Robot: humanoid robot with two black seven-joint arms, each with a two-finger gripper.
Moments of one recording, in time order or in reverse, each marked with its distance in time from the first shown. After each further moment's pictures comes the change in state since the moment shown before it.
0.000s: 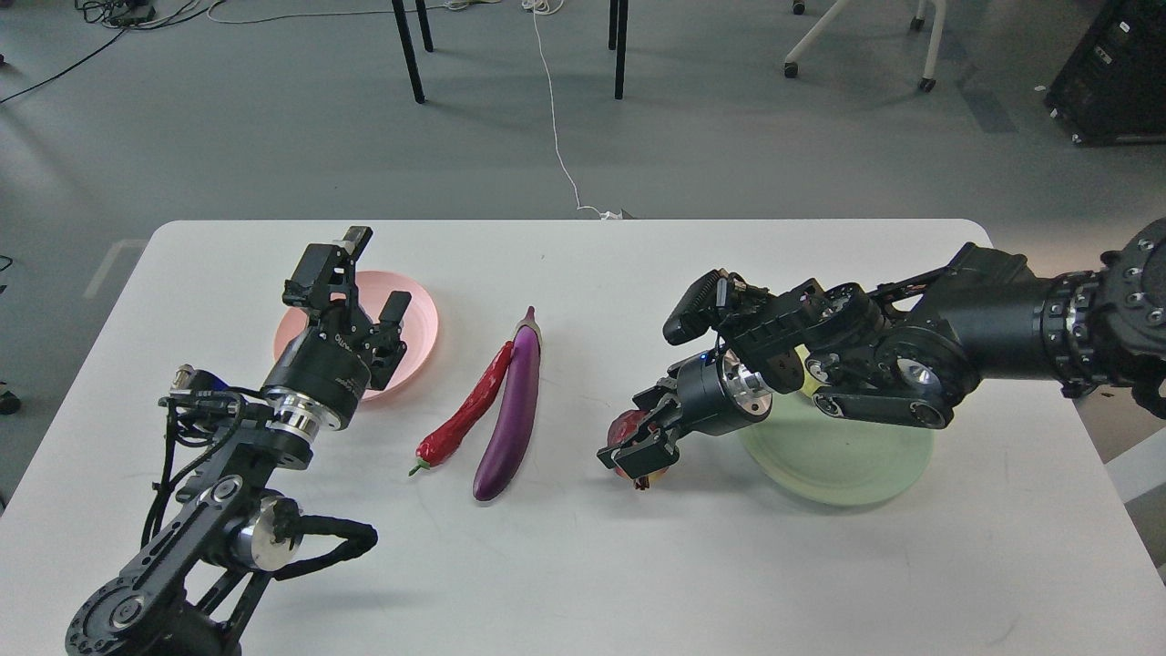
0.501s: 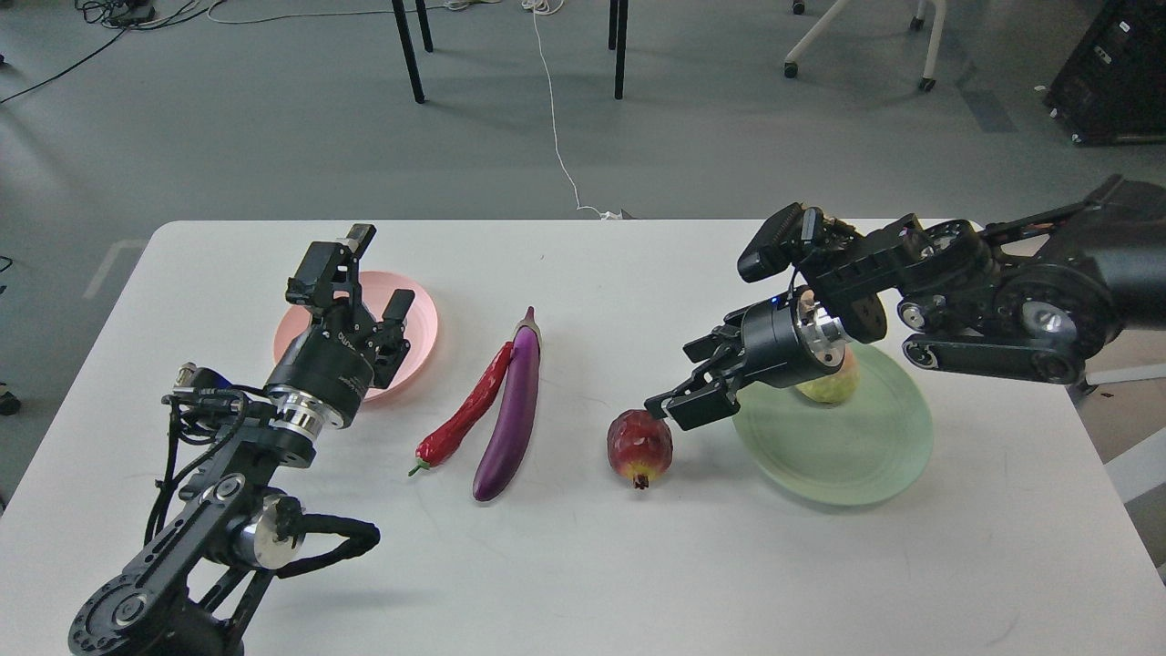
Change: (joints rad) left arm -0.006 -0.002 0.004 0.000 0.000 -0.002 0.000; right arm 0.135 -0.173 0.027 0.166 -0.006 0.018 0.000
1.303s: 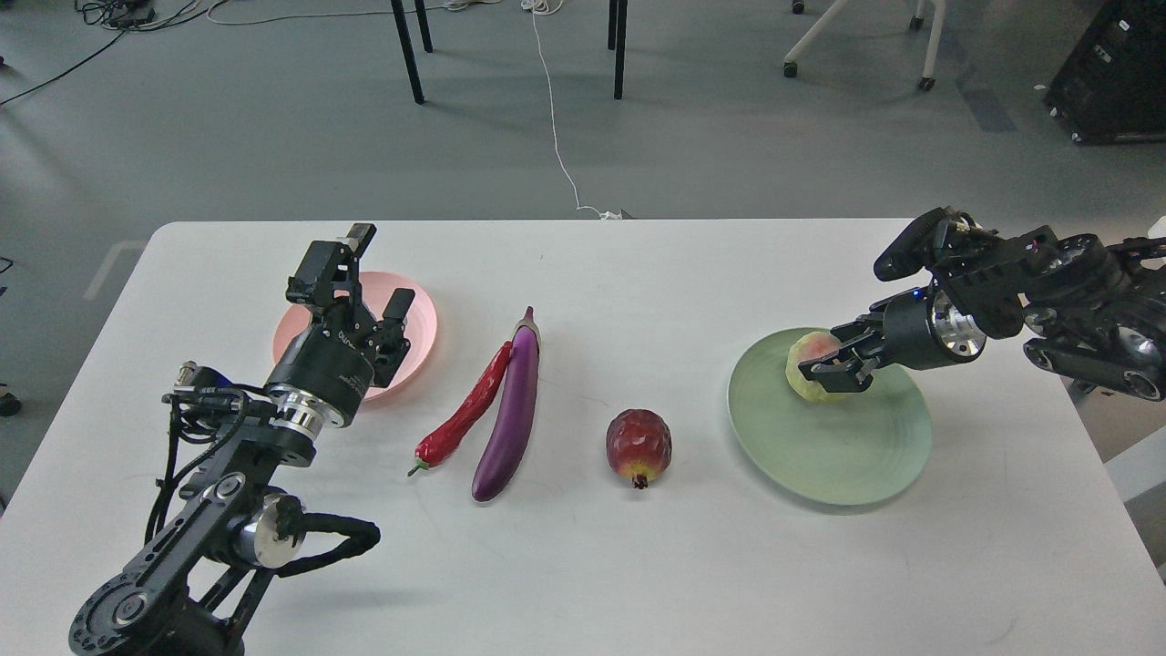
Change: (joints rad) left arm -0.002 -0.001 0.002 0.001 -0.001 0.000 0.000; right arm -0.161 -0.203 -0.034 -0.262 -0.188 0.011 0.000
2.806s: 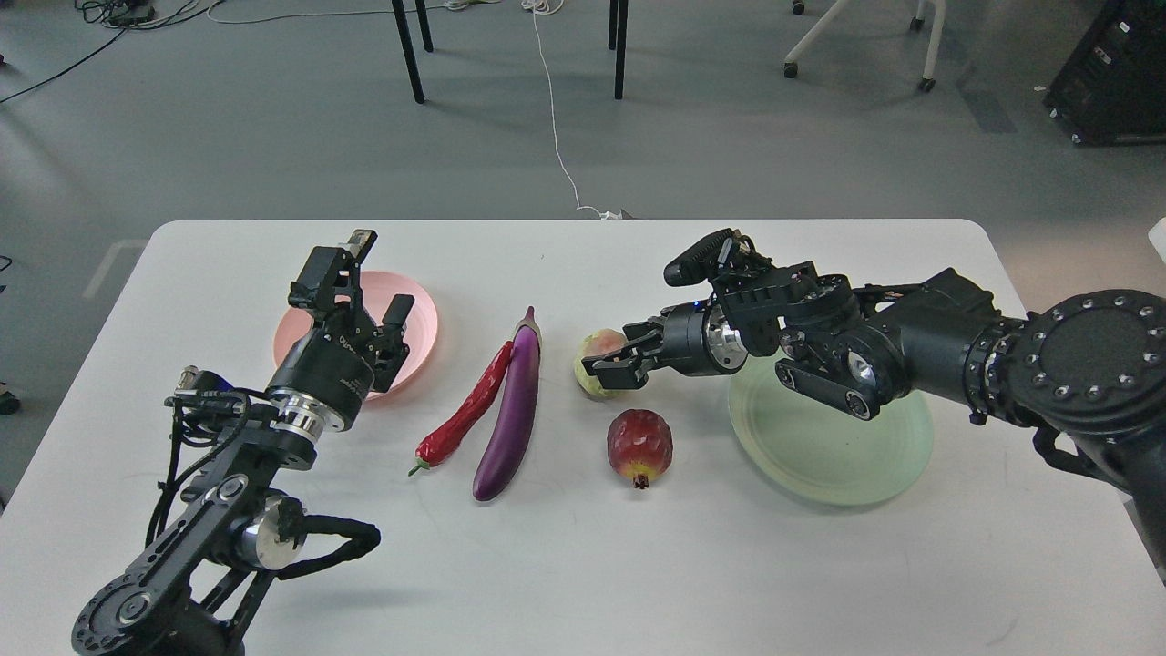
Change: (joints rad) left arm -0.001 -0.001 0.001 0.020 0.002 0.002 -0.001; right arm -0.170 0.497 0.153 -0.346 0.272 -0.032 0.000
